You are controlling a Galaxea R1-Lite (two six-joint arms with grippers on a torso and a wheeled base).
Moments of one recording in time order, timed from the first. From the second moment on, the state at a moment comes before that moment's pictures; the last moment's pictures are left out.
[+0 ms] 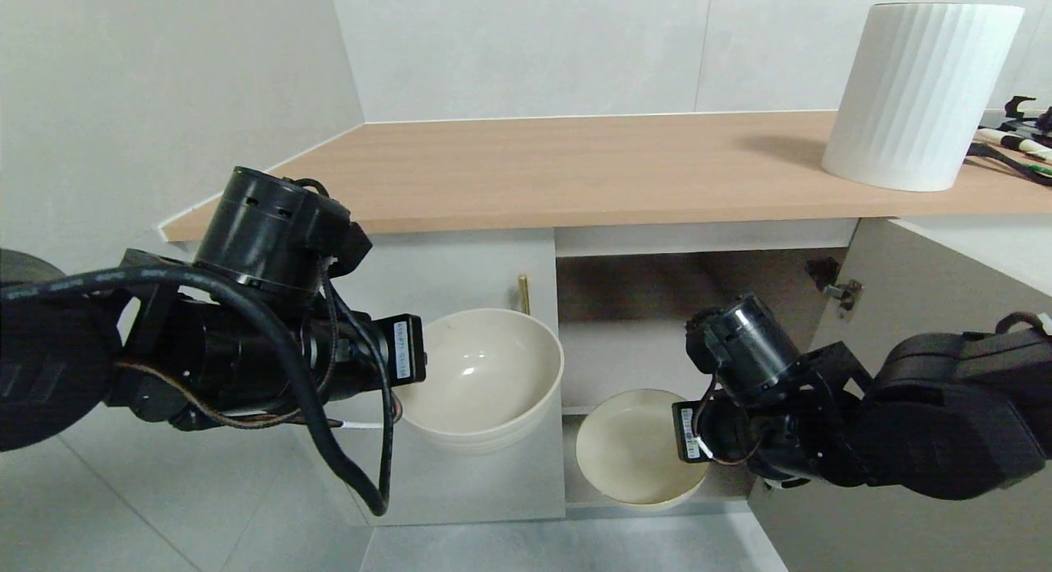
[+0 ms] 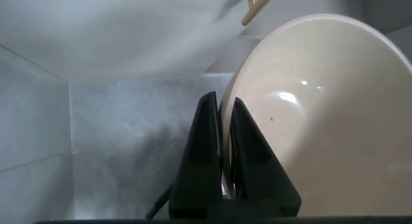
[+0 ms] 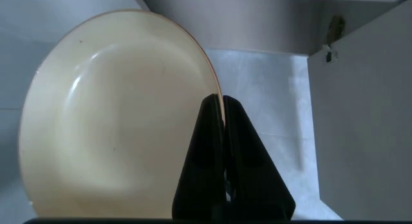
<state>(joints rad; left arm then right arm) -0.54 1.59 -1.09 0.21 0.17 -0.52 0.74 1.84 -1.03 0.06 -0.39 0.50</state>
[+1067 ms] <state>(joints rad) -0.54 1.60 -1.08 0.21 0.17 -0.52 0.53 2.21 -1.33 -0.07 -0.38 0.50</state>
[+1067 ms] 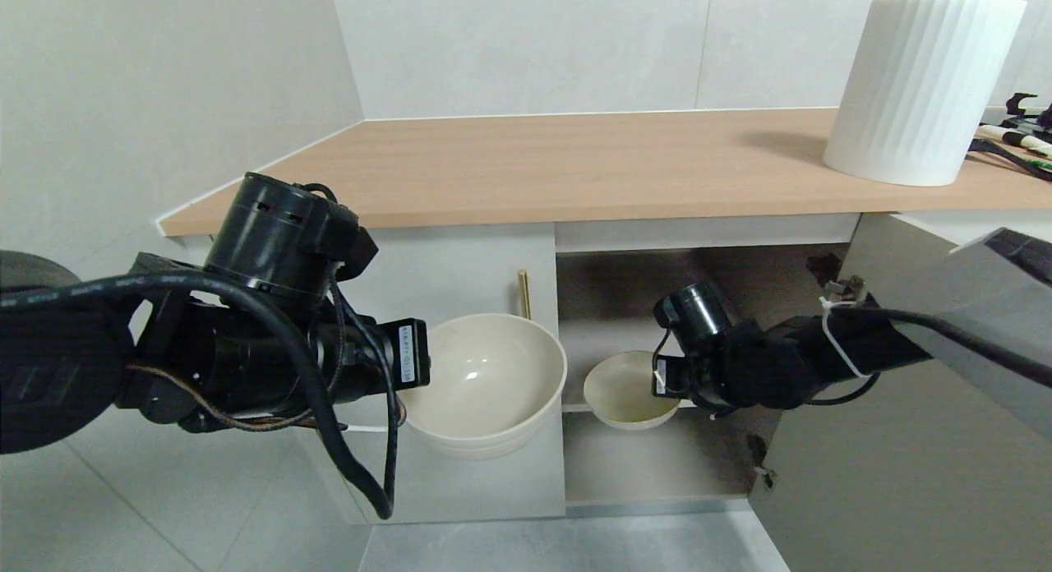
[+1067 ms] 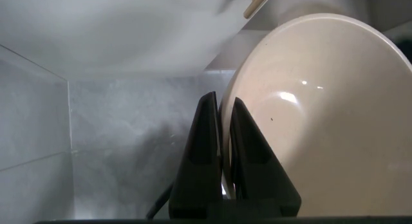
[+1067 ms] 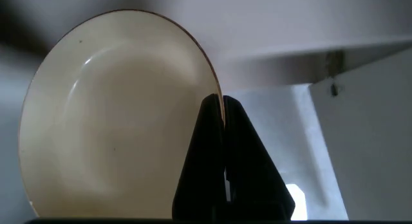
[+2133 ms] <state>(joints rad) -0.57 1.63 -1.08 0.21 0.17 -0.52 0.39 2.62 -1.81 -0.01 -0.50 0.52</state>
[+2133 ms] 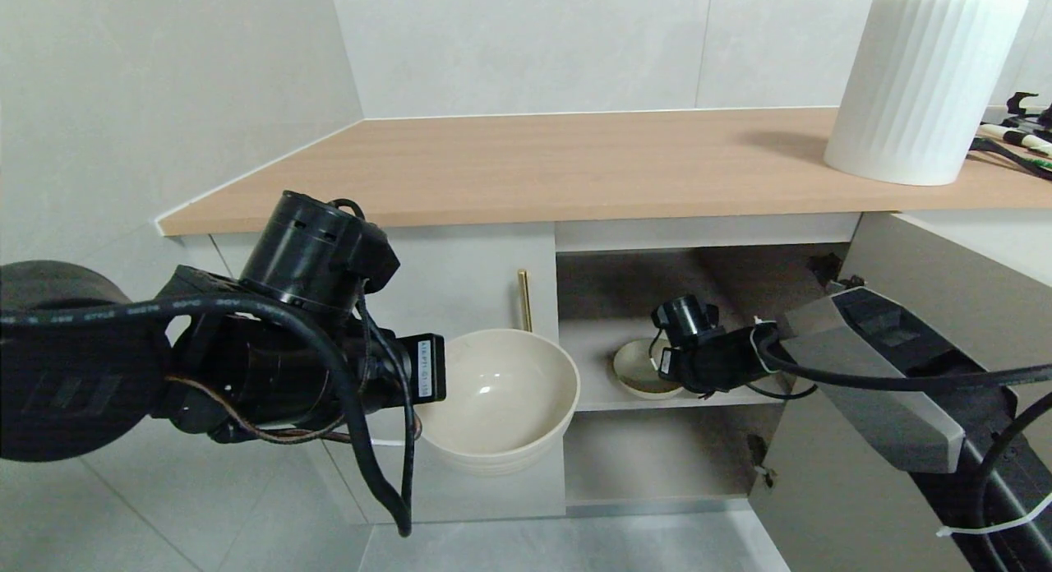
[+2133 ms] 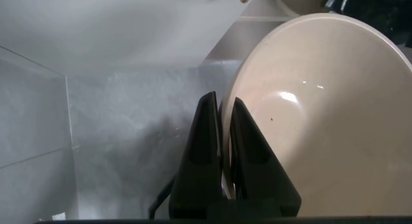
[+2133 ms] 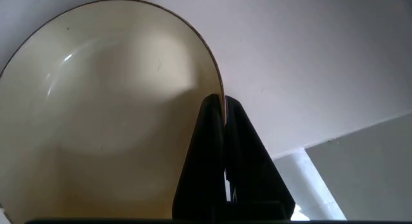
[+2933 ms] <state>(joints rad) -0.57 1.63 -1.08 0.21 0.17 -0.52 0.38 2.64 -1.86 -0.01 -0.51 0.54</state>
